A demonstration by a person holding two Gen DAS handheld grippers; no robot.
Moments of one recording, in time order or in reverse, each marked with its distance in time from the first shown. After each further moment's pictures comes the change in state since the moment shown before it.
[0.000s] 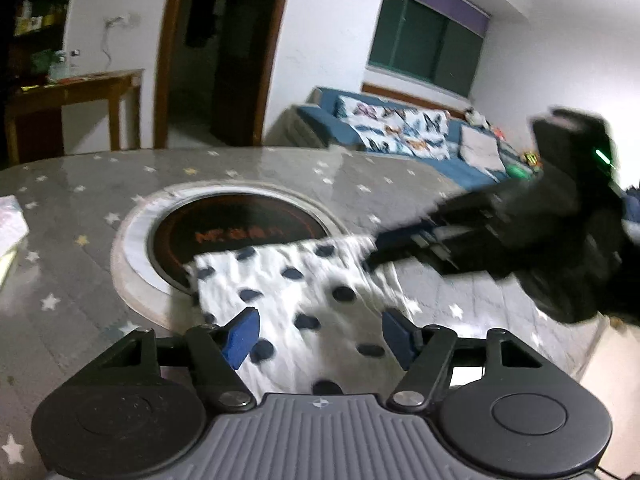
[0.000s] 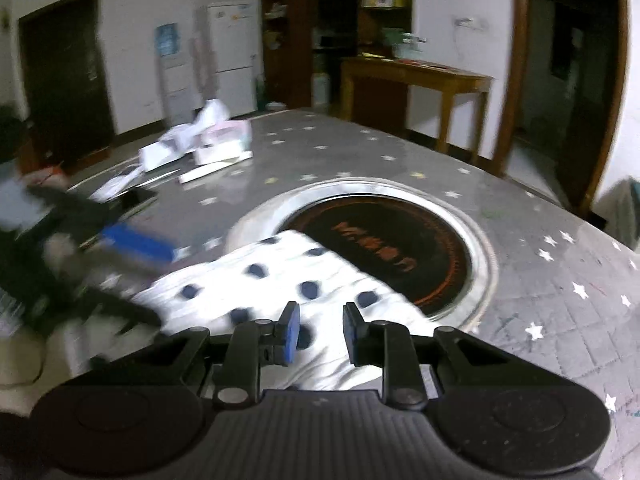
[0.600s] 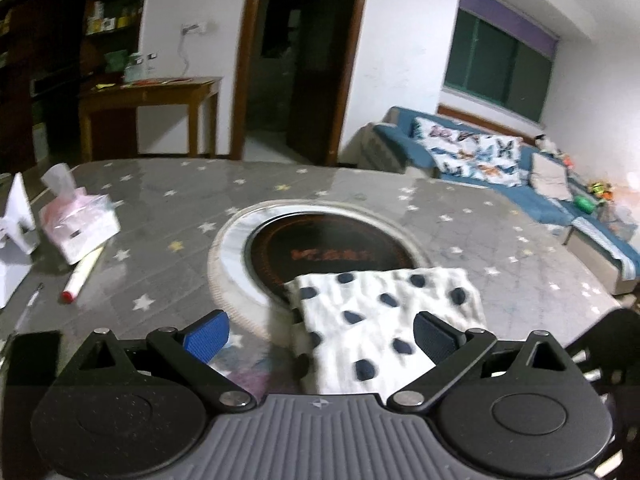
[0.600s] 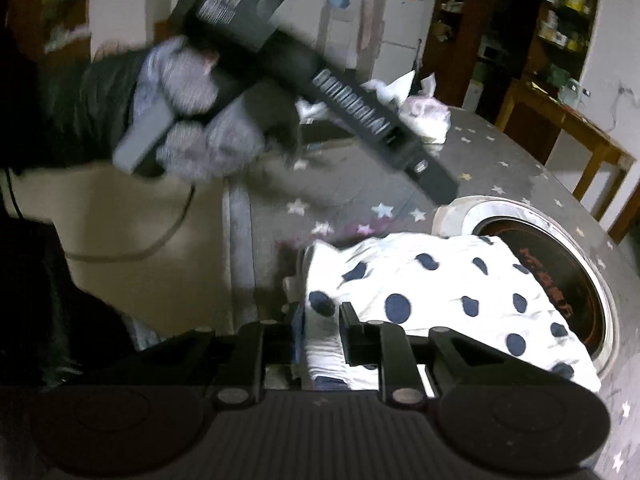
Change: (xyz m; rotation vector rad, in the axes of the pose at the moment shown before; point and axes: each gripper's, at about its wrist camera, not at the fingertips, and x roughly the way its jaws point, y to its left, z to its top) left arm -0.028 0.035 0.015 -0.101 -0.070 0.211; right arm -0.032 0.128 -0.032 -0.414 0.077 0.311
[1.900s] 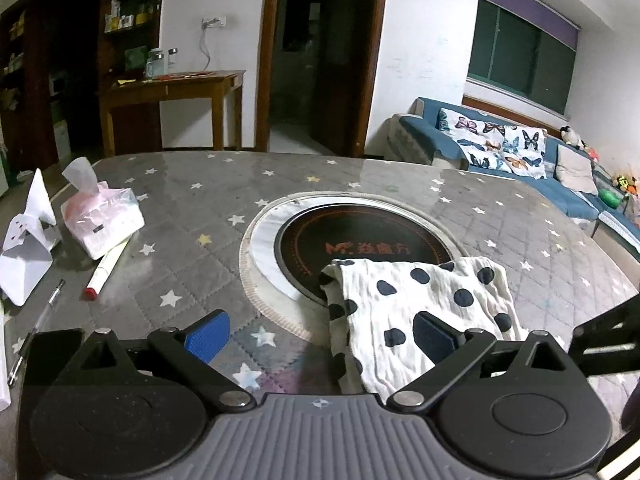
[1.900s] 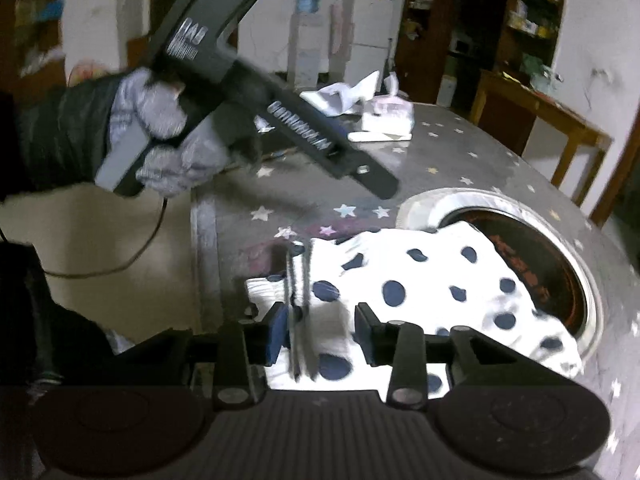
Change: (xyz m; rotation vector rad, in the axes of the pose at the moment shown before) left arm 0.013 0.016 0.000 -0.006 0.037 0.107; right arm 0.010 -0.009 -0.003 -0.009 0.006 -0.072
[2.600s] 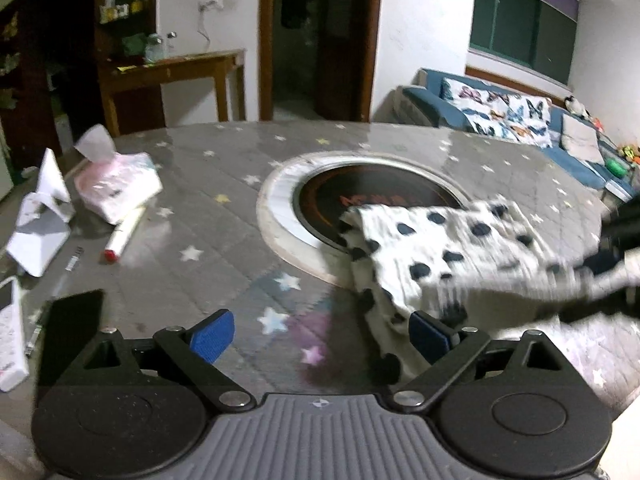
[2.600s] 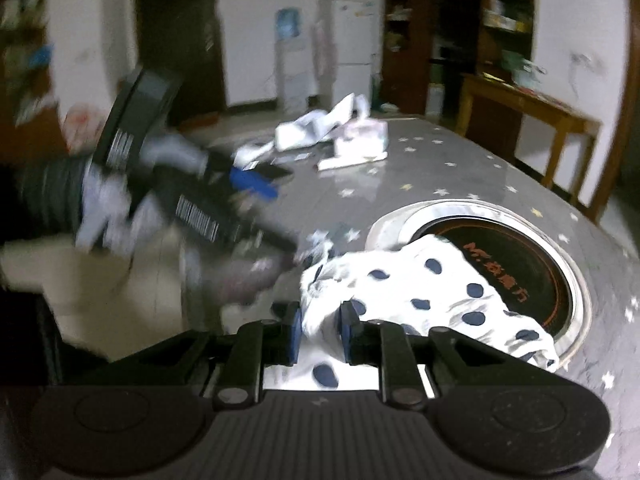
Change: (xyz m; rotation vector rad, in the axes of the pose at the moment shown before) left arm -0.011 0.012 -0.026 0.041 0.063 0.033; right arm -0.025 -0.041 -0.003 0.101 -0.064 0.040
